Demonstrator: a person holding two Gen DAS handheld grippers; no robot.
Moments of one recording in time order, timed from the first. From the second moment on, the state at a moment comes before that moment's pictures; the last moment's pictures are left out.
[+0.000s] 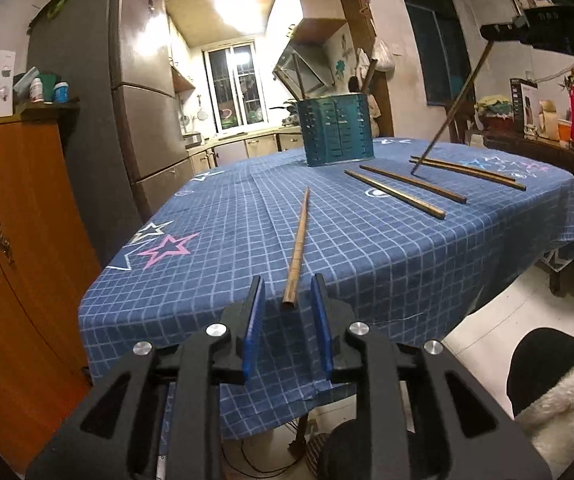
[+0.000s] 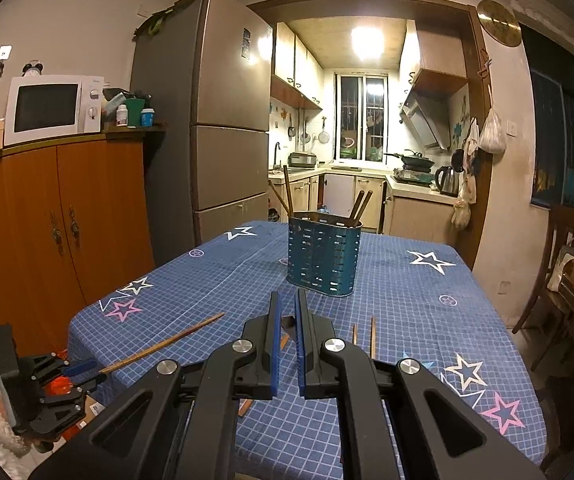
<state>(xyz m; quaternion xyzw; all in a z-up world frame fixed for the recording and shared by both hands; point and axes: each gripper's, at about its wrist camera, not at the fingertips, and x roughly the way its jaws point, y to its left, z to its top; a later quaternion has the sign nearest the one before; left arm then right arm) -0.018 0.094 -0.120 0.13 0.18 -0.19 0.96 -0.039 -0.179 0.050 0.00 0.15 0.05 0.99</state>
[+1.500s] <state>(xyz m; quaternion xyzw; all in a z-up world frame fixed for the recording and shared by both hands) 0.019 0.069 0.004 0.05 0.18 -0.21 0.96 -0.014 -0.215 0.074 0.06 0.14 0.10 0.98</state>
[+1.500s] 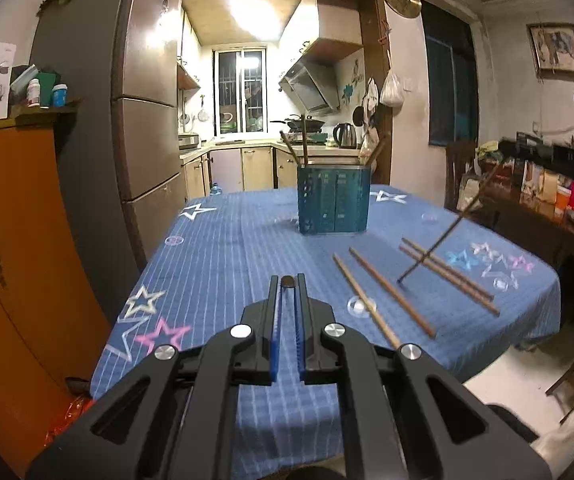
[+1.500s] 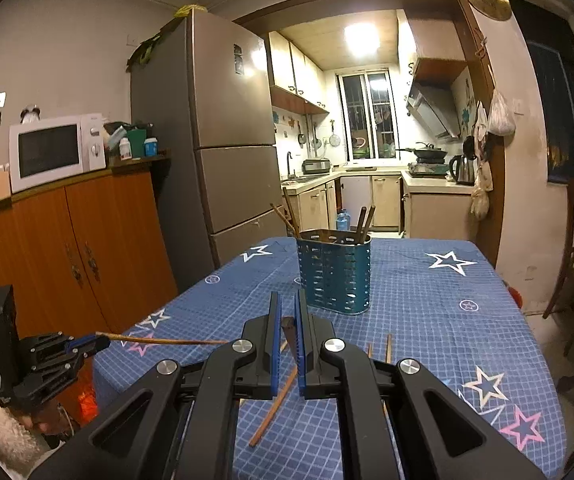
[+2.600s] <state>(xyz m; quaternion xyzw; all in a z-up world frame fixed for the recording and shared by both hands) 0.126 -0.003 0.081 0.04 0.24 -0.21 0.95 0.079 -0.215 0.121 0.06 0.15 0.15 0.98</state>
